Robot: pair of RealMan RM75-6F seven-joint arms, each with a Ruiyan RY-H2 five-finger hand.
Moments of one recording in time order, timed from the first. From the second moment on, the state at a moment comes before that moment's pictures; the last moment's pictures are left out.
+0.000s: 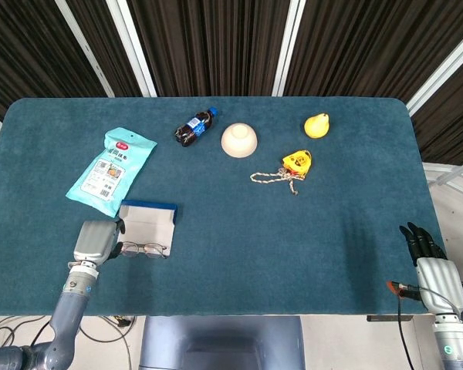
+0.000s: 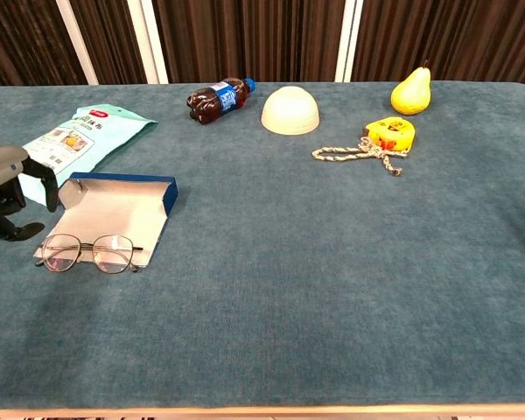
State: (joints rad) left arm -0.52 -1.50 -0.06 -1.66 0.95 1.24 0.63; right arm 0.07 -1.12 0.05 -1.70 -1.45 1.43 -0.05
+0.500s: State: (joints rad) left arm -0.53 -1.59 -0.06 -1.64 0.95 1.22 0.67; right arm 0.08 -1.12 0.05 -1.70 -1.45 1.43 -0.05
